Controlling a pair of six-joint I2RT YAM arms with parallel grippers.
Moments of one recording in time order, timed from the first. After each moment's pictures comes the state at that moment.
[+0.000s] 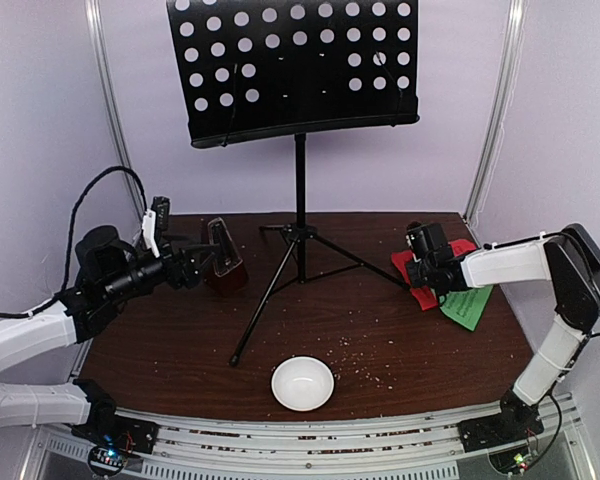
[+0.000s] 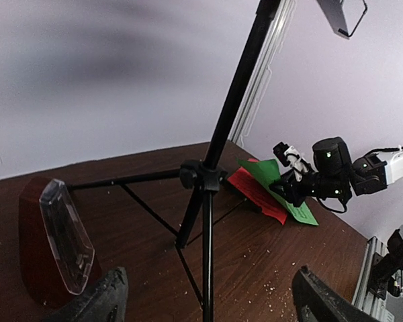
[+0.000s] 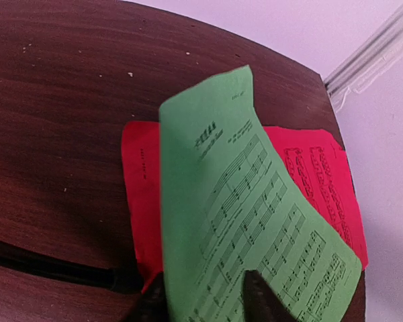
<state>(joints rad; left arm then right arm) -0.52 0.94 0.54 0.35 0.31 -0.29 0.46 1.67 0.89 0.02 0.58 0.00</state>
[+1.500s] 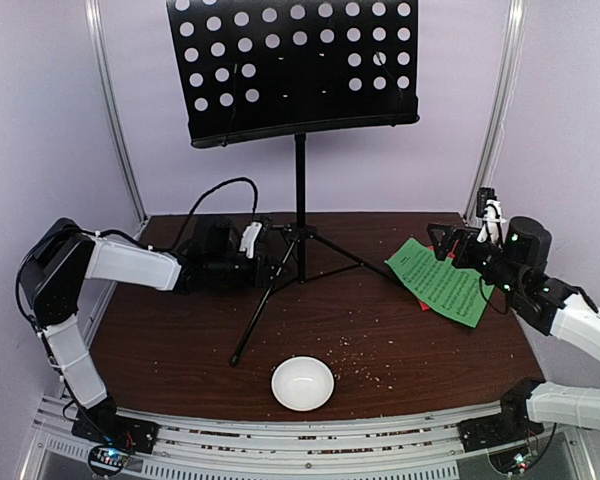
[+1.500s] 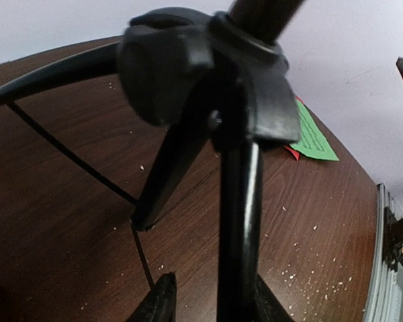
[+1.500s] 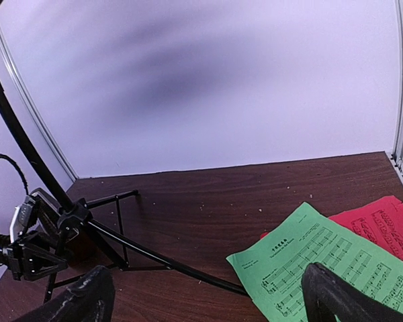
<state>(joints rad) -0.64 1.80 1.01 0.34 0.43 -0.29 0.40 0.87 0.60 0.12 0.07 0.32</state>
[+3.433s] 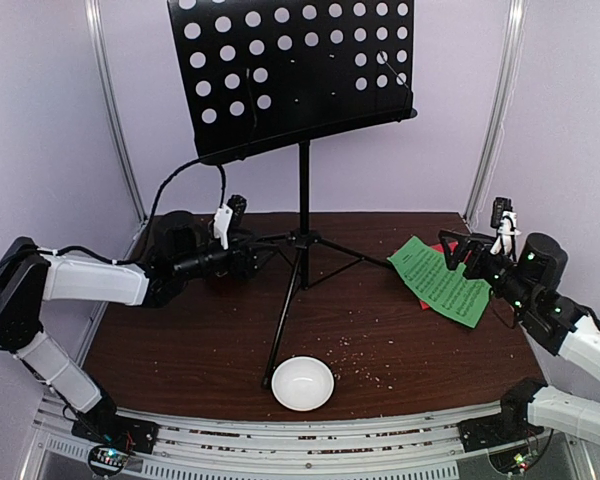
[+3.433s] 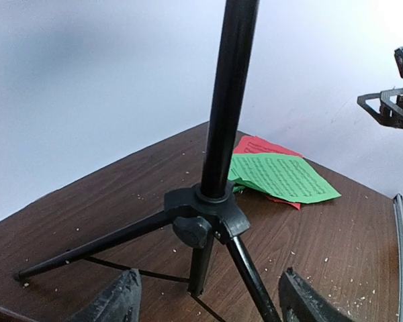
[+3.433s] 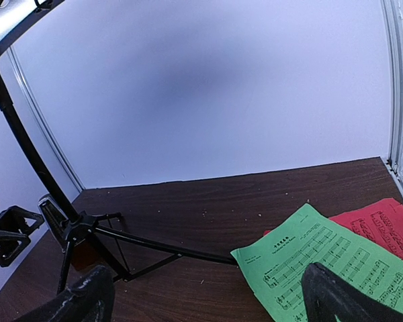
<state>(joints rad) -0.64 1.54 0.80 0.63 0.34 -0.09 0.40 0.69 0.50 0.12 0.07 0.32</state>
